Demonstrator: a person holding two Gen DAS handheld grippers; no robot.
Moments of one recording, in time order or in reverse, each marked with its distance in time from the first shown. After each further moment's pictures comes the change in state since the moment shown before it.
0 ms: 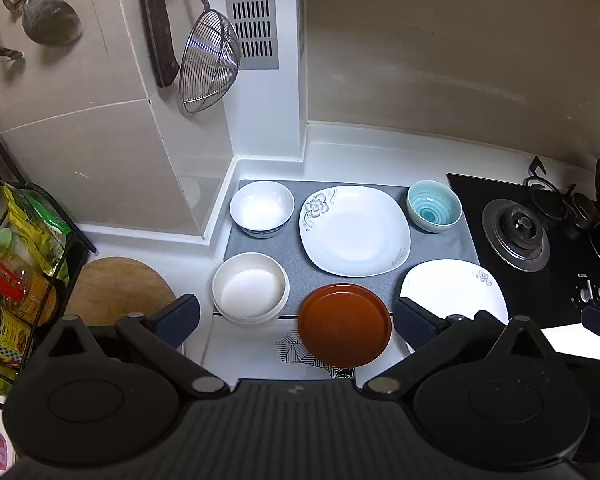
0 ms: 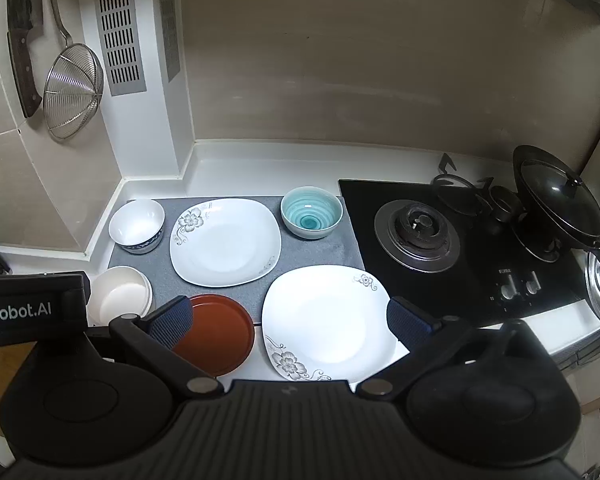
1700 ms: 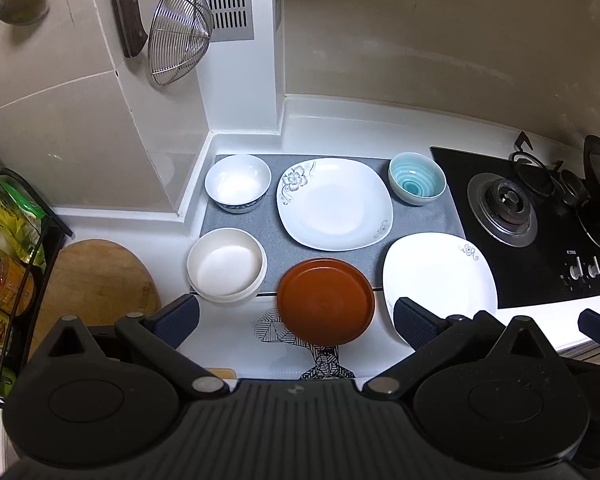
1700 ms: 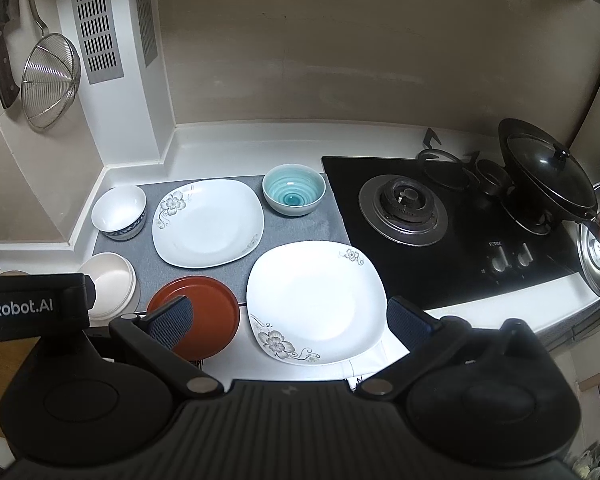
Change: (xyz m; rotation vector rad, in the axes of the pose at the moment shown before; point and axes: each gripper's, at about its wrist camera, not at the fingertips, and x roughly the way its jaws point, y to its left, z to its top) left arm 0.016 0.007 -0.010 0.044 0.066 -0.071; right arm 0.009 0.000 -0.022 0.073 0.049 -0.064
